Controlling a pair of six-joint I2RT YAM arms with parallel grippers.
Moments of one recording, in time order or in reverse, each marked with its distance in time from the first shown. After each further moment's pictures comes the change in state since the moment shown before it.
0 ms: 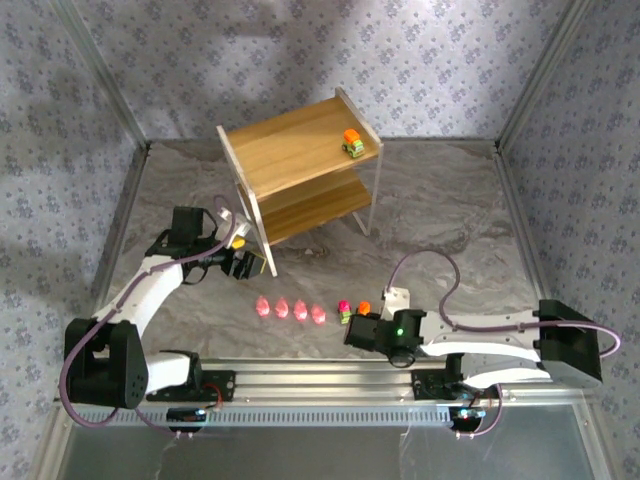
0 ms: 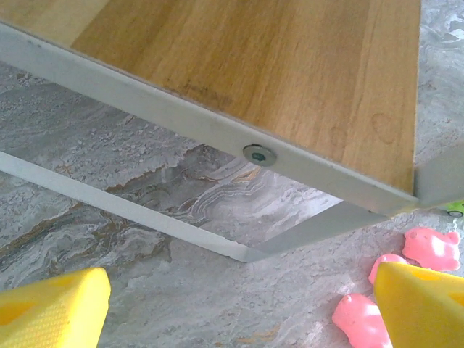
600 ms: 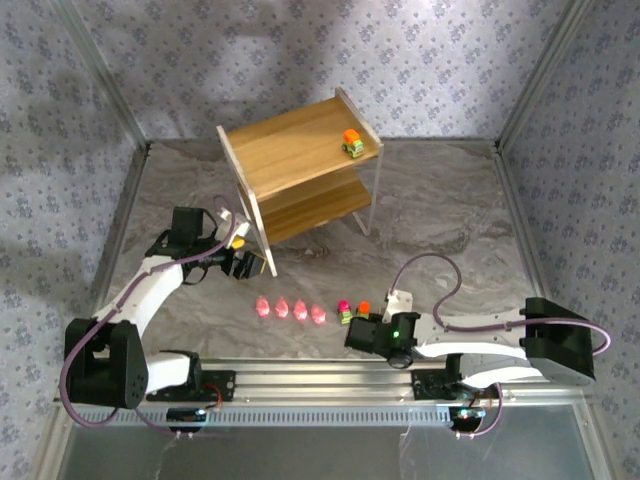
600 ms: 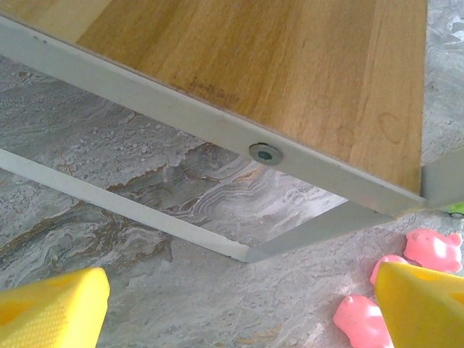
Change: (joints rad) left arm 0.000 0.000 -0.004 0.007 -0.003 -0.008; right arm -0.016 0.039 -0.057 0.078 0.024 0.063
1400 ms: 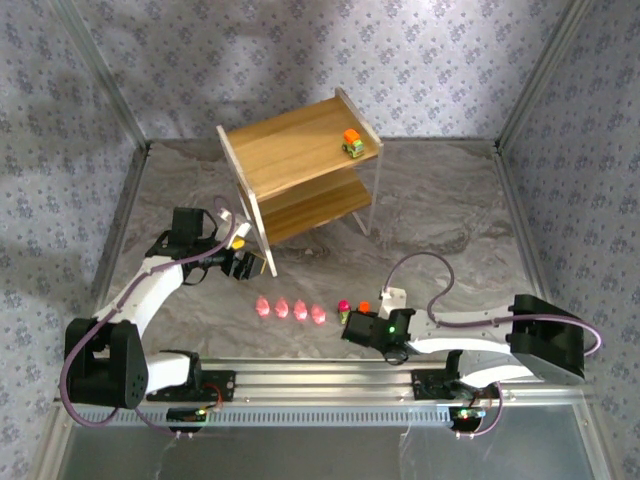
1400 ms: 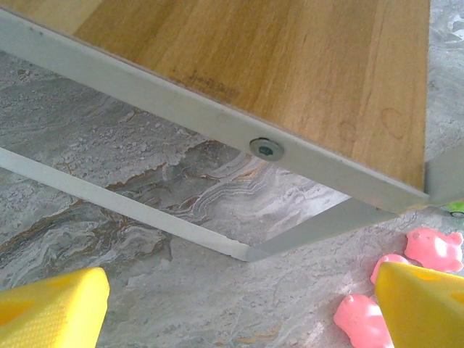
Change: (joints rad) left arm 0.000 0.000 -0.005 0.004 0.000 0.000; right arm -0.056 0.060 -0.014 0.112 -0.027 -0.129
